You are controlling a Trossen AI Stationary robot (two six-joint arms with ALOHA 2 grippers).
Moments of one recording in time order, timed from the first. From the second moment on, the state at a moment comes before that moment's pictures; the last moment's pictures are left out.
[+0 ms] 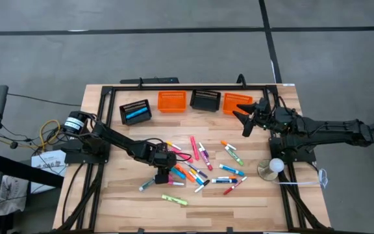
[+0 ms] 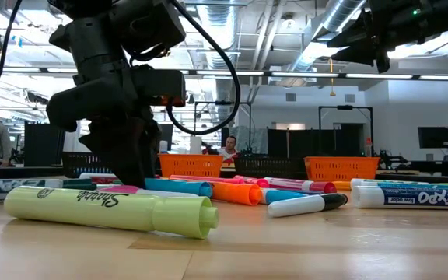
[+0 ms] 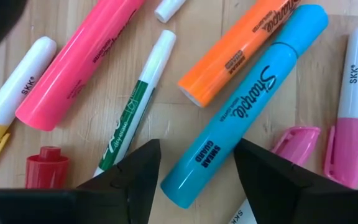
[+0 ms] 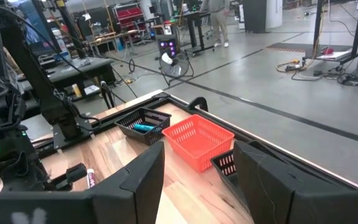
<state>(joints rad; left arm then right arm) -0.27 1.76 0.89 -0.29 -0.13 -0.22 -0.09 0.58 0.44 0.01 0.39 0.21</state>
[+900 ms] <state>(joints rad) -0.27 1.76 0.92 -0.30 -0.13 -0.21 -0.09 0.58 0.44 0.01 0.39 0.21</state>
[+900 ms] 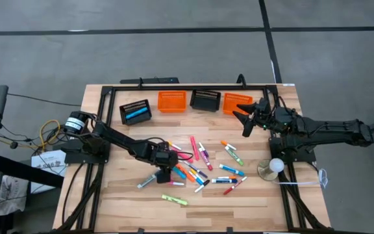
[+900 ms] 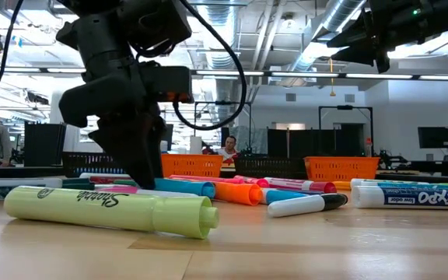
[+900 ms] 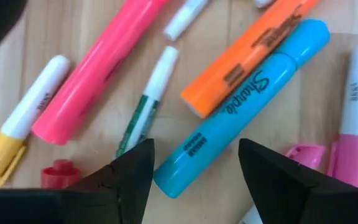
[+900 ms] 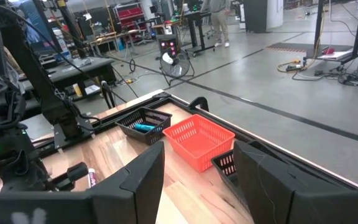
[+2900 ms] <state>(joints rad) -0.26 1.82 0.92 -0.20 -0.08 -0.24 -0.09 0.58 0.44 0.01 0.39 0.21</state>
